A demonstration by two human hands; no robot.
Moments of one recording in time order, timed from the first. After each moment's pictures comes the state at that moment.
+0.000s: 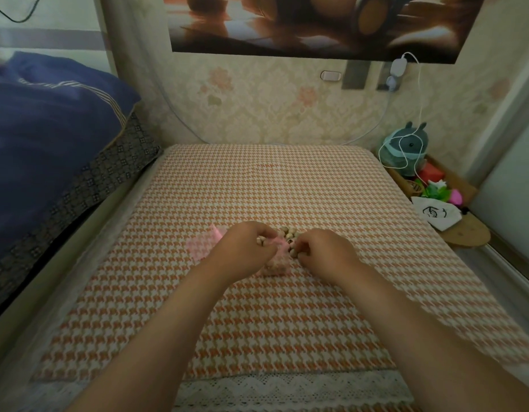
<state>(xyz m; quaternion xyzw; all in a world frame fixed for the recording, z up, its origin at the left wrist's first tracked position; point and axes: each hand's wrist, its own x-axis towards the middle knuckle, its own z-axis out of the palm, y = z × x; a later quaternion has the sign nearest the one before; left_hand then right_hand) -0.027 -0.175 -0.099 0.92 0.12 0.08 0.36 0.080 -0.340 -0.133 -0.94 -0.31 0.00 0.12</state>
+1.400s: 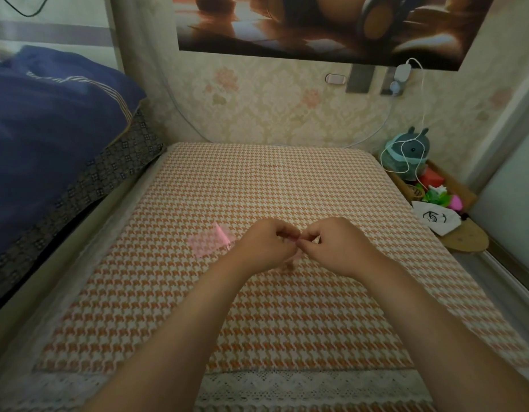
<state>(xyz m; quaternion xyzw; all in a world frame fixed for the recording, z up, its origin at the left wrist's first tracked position) -0.007 -0.193 -0.102 0.88 0.07 0.06 0.46 0.061 -0.354 -0.084 -0.92 -0.34 0.03 0.21</state>
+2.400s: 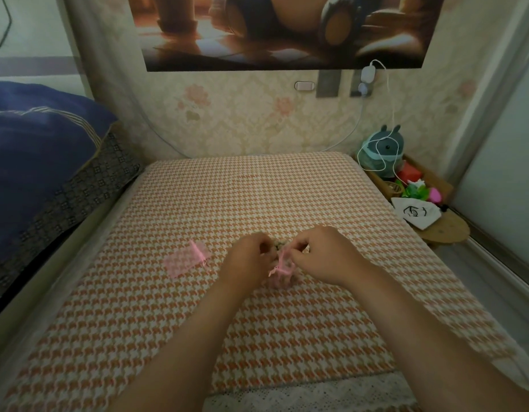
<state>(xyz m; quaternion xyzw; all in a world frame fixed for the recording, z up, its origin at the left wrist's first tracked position) 0.025 -0.212 -0.141 0.93 0.10 0.15 0.33 0.074 -0.384 -0.092 -0.91 -0.32 0.04 0.26</state>
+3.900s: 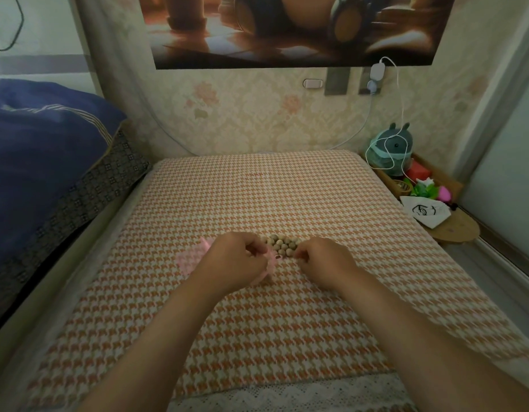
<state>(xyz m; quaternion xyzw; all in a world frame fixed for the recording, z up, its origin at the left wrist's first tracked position) -0.032 -0.189 -0.087 0.93 0.13 0.09 0.33 0.086 -0.360 -0.138 -0.95 -0.29 0.02 0.15</state>
